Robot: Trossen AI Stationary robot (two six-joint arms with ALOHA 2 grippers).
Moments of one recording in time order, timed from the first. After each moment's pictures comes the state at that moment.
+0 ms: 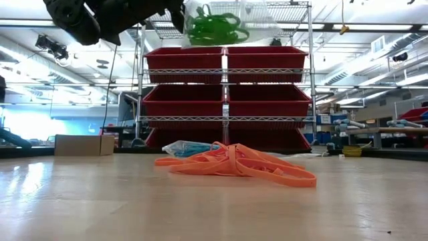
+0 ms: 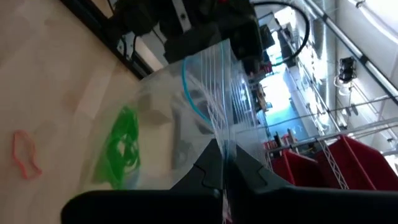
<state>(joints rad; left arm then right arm) 0.09 1.38 0.62 1.13 0.39 -0.24 0.48 1.40 1.18 -0.05 0.94 -0.87</state>
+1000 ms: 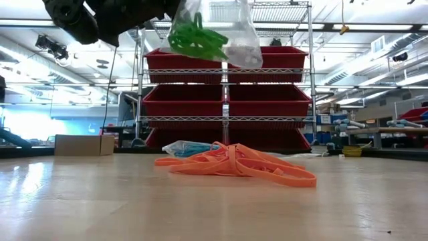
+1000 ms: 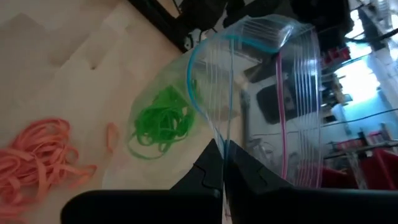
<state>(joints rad) 0.07 1.38 0.62 1.04 0.41 -0.23 0.40 1.40 1.19 -0.31 0.65 -0.56</state>
